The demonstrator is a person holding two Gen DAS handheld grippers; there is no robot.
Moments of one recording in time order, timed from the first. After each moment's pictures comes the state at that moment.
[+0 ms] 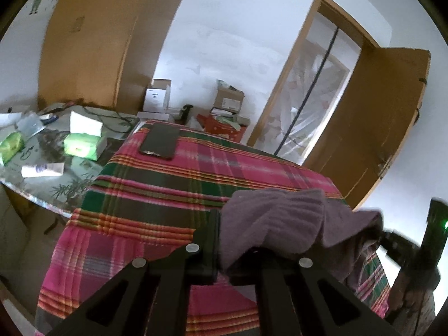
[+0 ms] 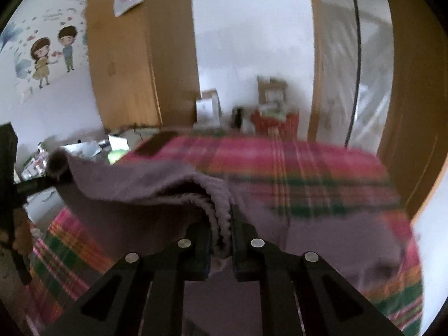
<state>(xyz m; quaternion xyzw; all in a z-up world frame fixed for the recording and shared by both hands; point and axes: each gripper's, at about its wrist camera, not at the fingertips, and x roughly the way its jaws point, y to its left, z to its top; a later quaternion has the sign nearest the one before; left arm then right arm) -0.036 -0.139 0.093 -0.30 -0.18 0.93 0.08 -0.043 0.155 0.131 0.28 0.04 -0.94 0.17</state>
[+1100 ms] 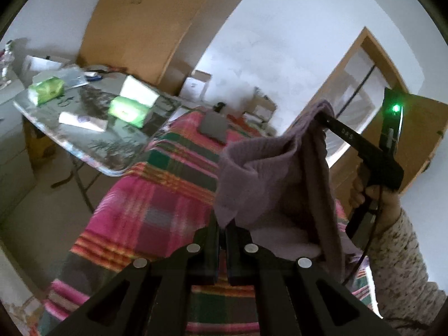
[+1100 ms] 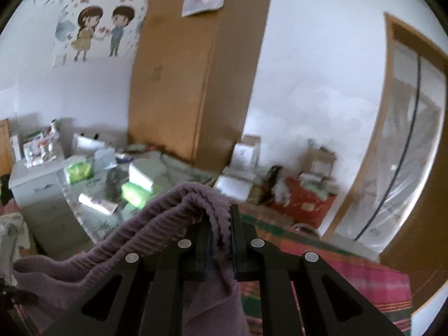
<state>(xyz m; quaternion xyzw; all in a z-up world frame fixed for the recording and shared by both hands) 0.024 -0.216 0.059 -0.31 -0.28 0.91 0.02 -0.159 -0.051 0.174 0.19 0.16 -0.93 0.26</state>
